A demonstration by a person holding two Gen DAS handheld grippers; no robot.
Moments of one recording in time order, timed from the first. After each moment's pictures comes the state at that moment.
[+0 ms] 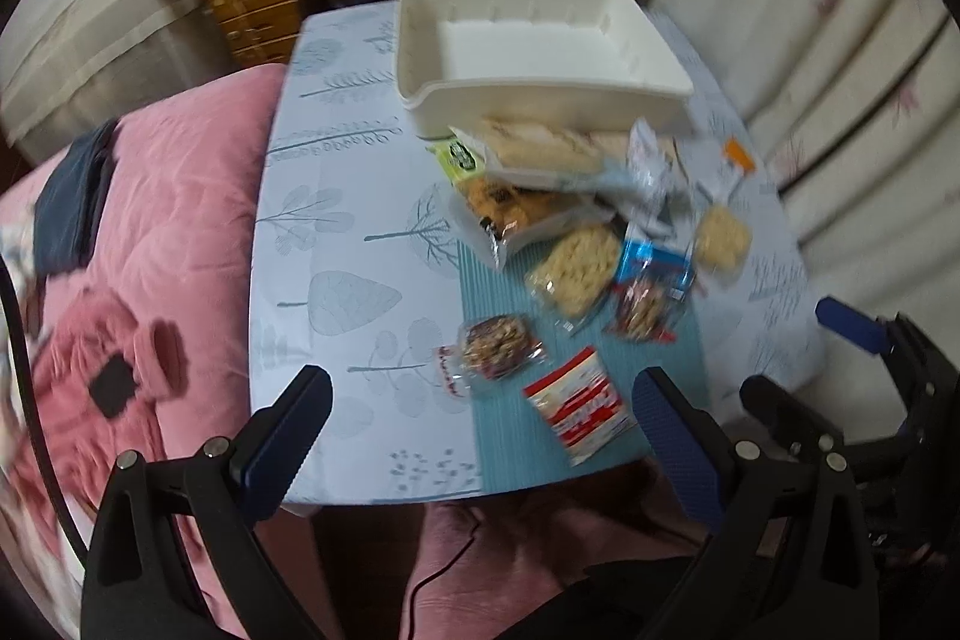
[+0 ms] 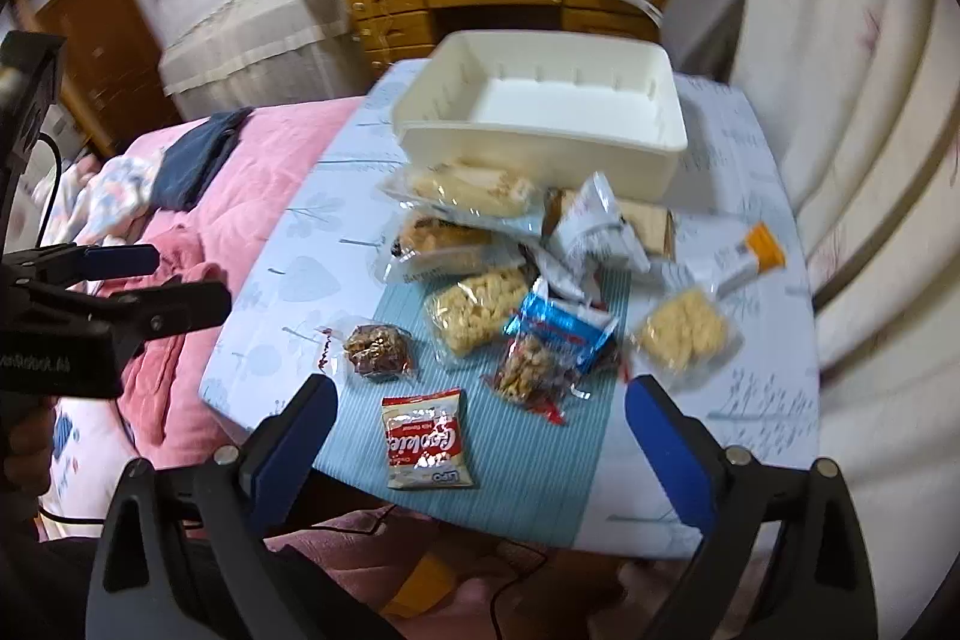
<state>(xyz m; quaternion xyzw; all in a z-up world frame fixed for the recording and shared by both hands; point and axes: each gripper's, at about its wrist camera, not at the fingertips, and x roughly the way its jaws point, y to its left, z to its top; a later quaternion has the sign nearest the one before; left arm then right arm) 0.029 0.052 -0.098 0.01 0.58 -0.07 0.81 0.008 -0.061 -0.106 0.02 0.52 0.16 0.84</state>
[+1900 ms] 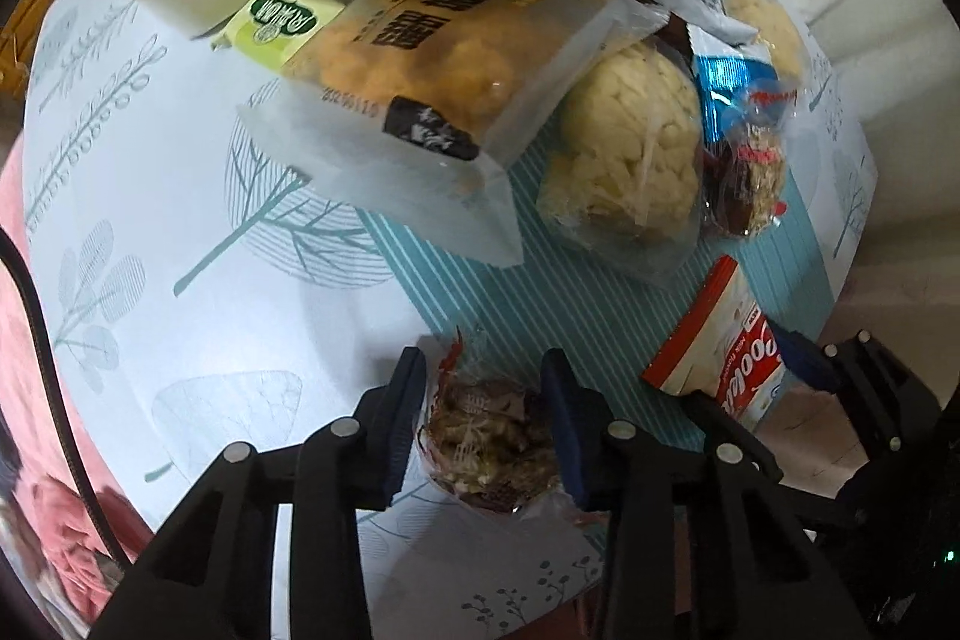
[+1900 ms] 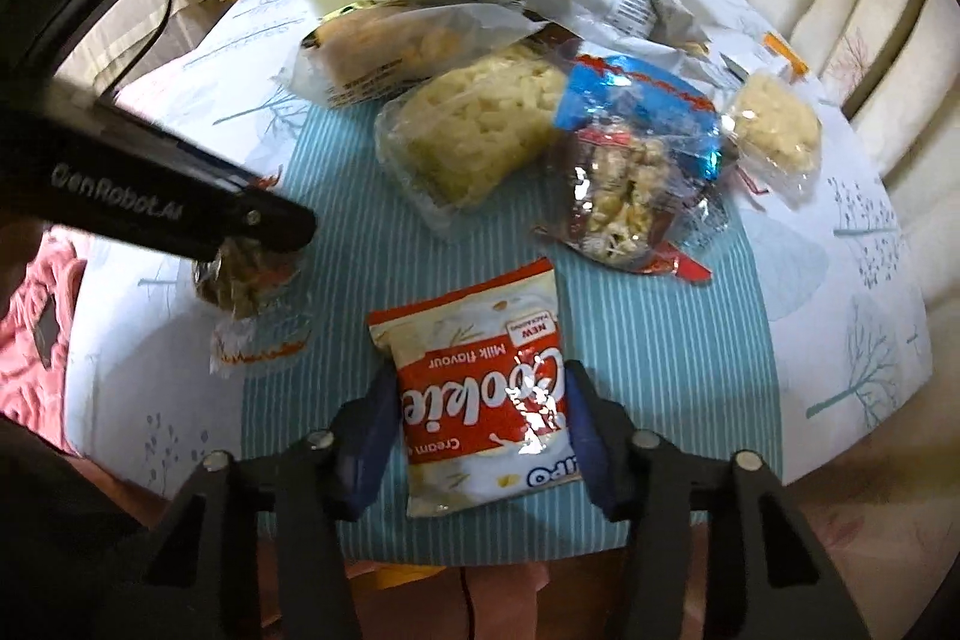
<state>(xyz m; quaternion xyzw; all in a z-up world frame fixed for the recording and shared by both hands) 0.121 0.032 -0.296 0.12 0.68 -0.26 0.68 0.003 0.023 -0.263 0.05 0.58 0.01 0.82</state>
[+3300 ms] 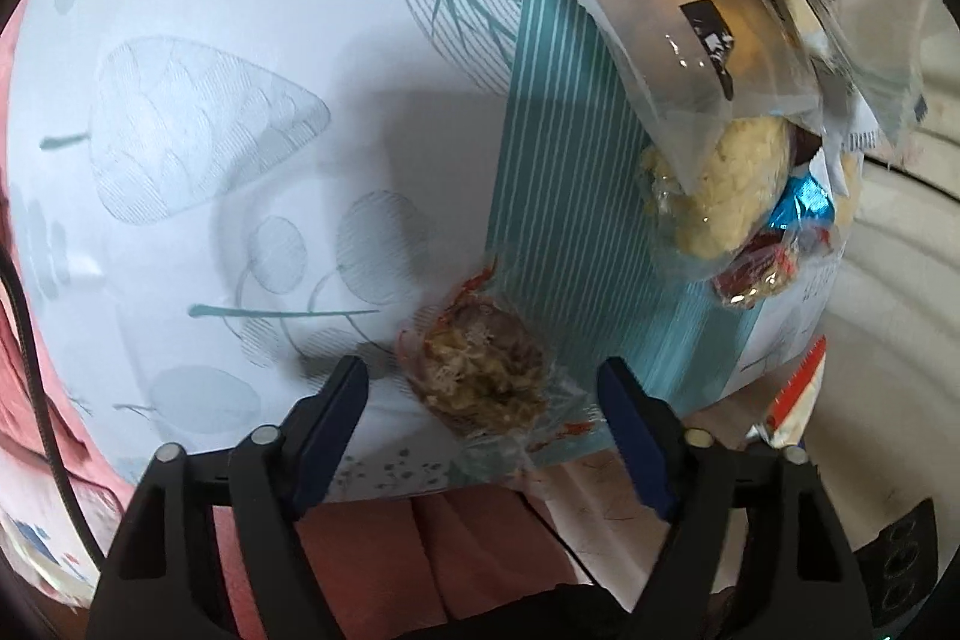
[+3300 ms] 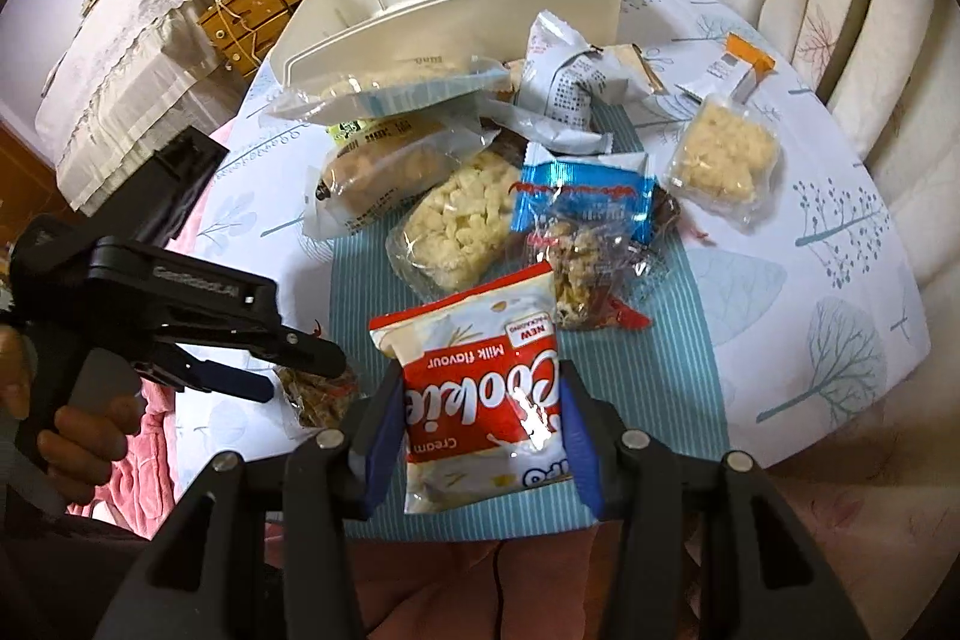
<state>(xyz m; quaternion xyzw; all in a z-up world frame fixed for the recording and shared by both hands) 0.122 0.179 -0.311 -0.17 0.82 -0.09 0.54 0.011 -0.022 -0.199 0.15 0.56 0.03 0.81</state>
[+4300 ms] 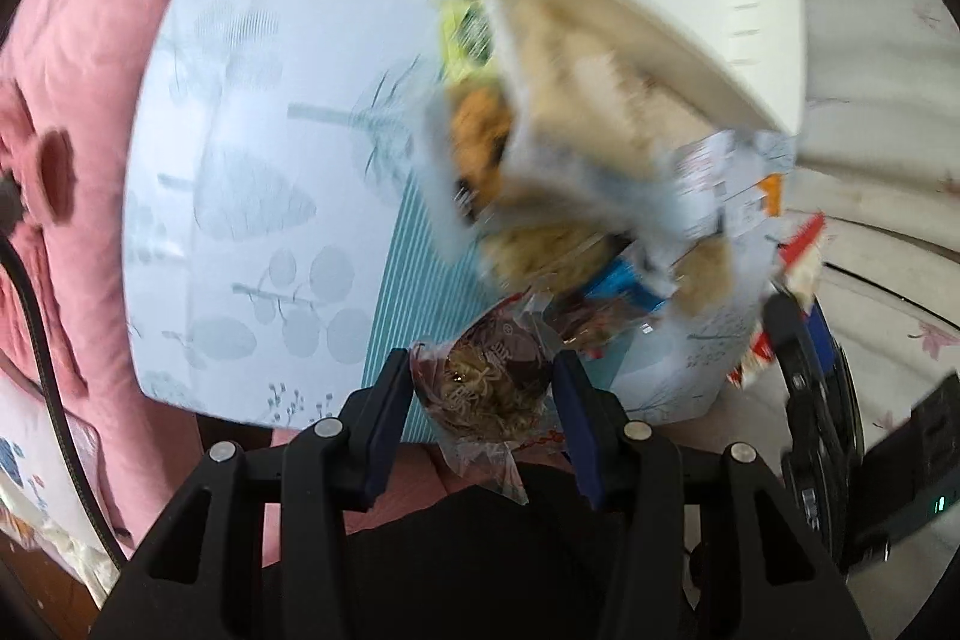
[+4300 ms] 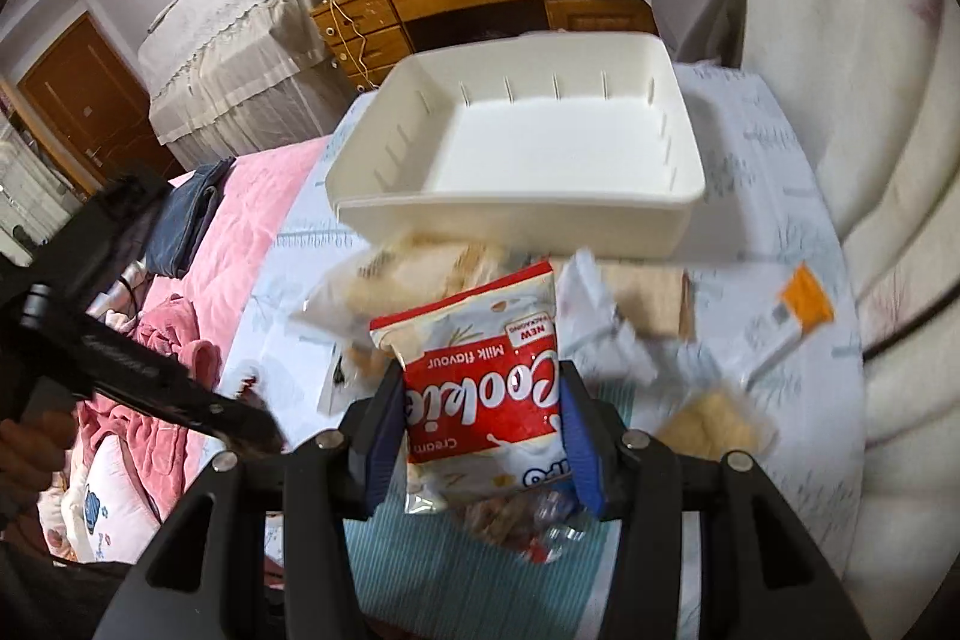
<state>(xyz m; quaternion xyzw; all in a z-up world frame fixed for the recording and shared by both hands) 0.147 0.186 -0.161 -0.21 0.77 -0.03 0.61 0.135 -0.085 -0.136 0.08 0.51 0.18 0.84</state>
